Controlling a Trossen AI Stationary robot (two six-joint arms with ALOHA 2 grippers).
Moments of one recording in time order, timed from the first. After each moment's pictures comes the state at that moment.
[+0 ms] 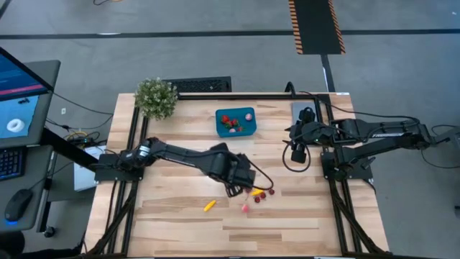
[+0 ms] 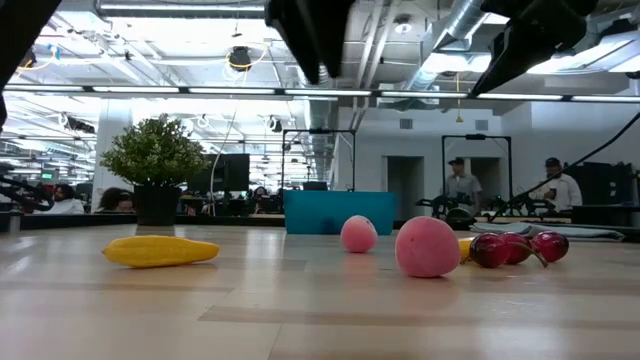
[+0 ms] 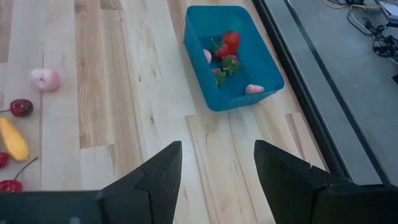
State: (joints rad) left arm -0.25 2.20 2.28 -1.53 -0.37 -0.59; right arm 0.03 0.89 0.84 -0.78 0.36 -0.04
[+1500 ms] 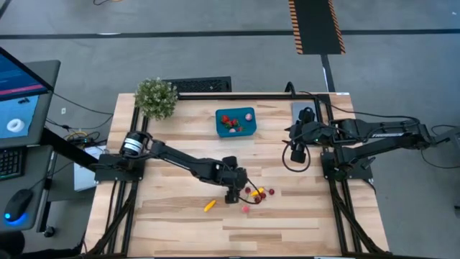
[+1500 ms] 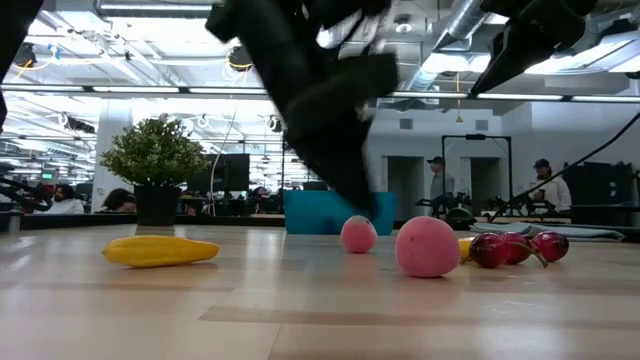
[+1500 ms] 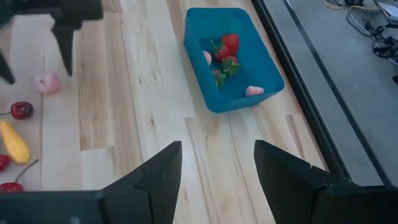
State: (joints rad) left arm -0.21 2.04 1.40 -0.40 -0.19 -0.20; right arm 0.03 0.89 0.84 -0.78 0.36 -0.03
